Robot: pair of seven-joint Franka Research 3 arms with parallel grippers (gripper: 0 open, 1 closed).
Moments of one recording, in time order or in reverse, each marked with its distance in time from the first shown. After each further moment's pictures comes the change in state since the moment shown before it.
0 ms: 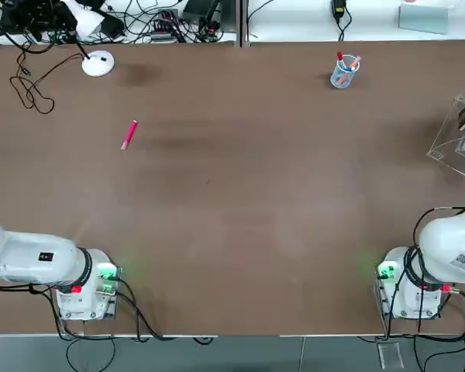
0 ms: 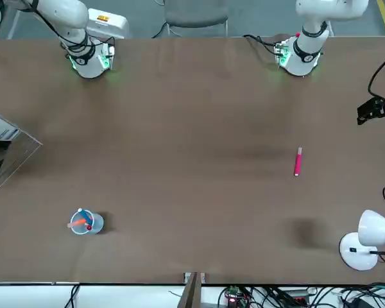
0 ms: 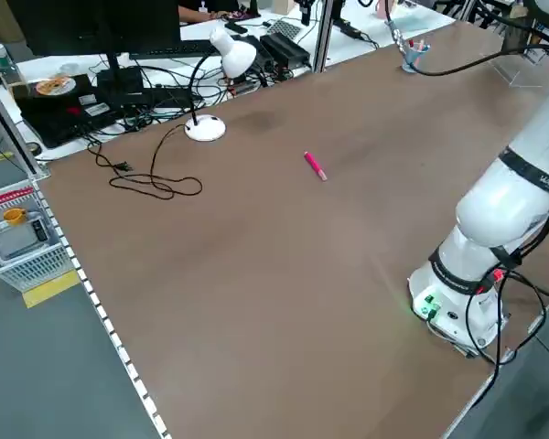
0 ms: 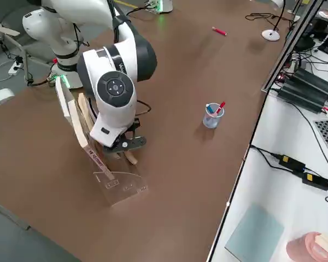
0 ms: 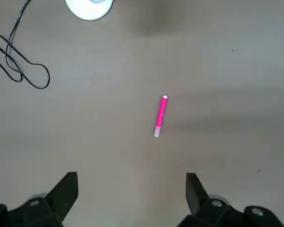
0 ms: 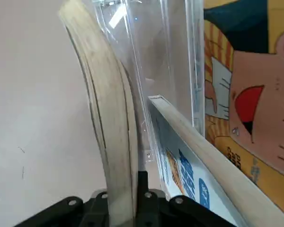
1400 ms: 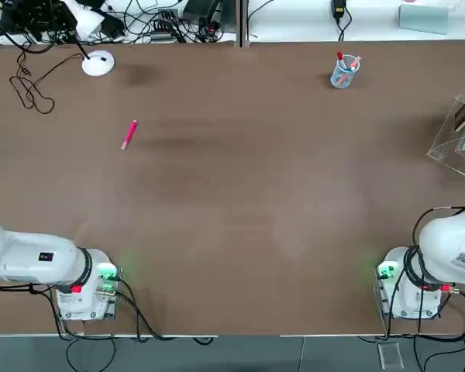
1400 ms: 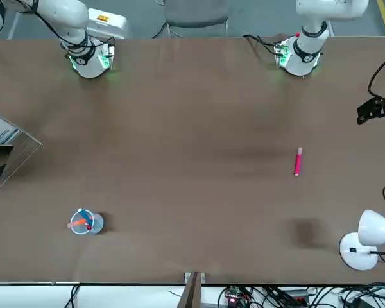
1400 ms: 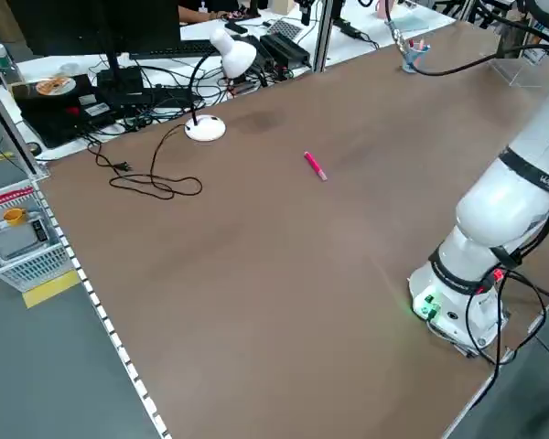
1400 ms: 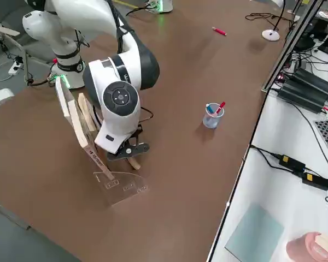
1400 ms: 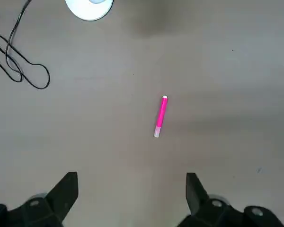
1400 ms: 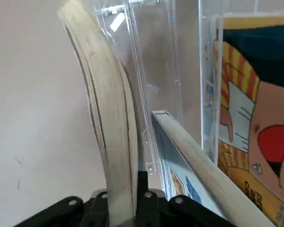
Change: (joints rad) left arm 0.000 0.000 0.000 0.000 0.000 0.000 0.000; right arm -0.002 0.043 0.007 0.010 0.000 0.047 -0.012
